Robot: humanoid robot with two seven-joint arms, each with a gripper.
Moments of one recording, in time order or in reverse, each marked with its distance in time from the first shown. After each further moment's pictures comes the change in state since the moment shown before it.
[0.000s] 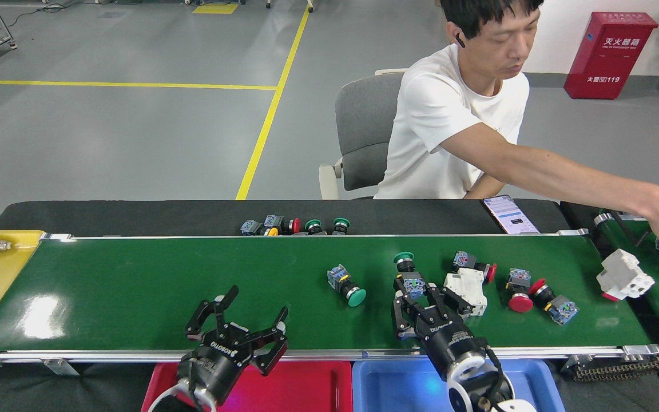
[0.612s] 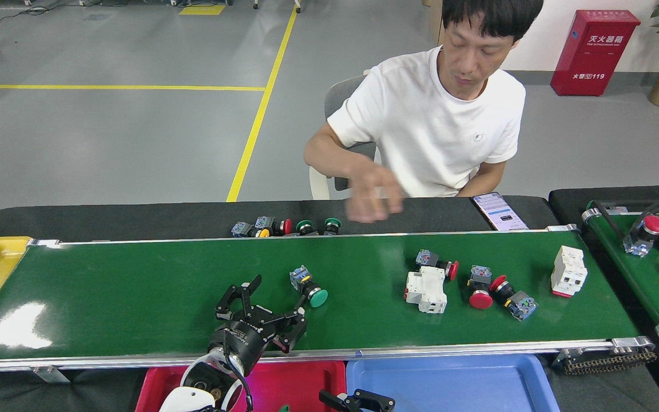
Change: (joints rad) left arm -0.109 -0.055 -0.047 0.167 -0.043 0.030 -0.004; right arm 0.097 0.039 0.162 -0.079 0.026 -0.260 0.126
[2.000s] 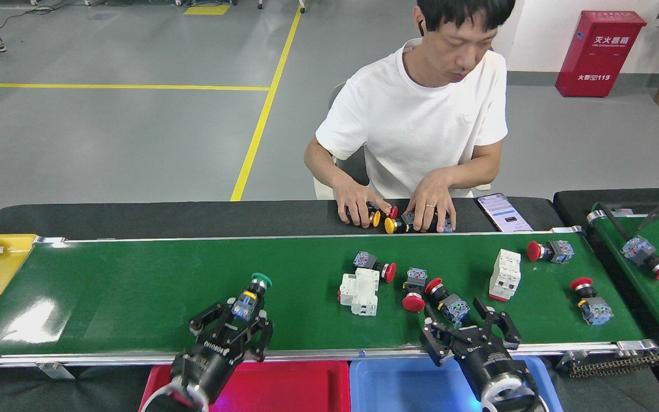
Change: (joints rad) left arm 0.437 0.158 0.120 -0.418 0.133 -0.091 0.013; right arm -0.249 -0.071 -0.196 0.324 0.071 0.472 -0.110
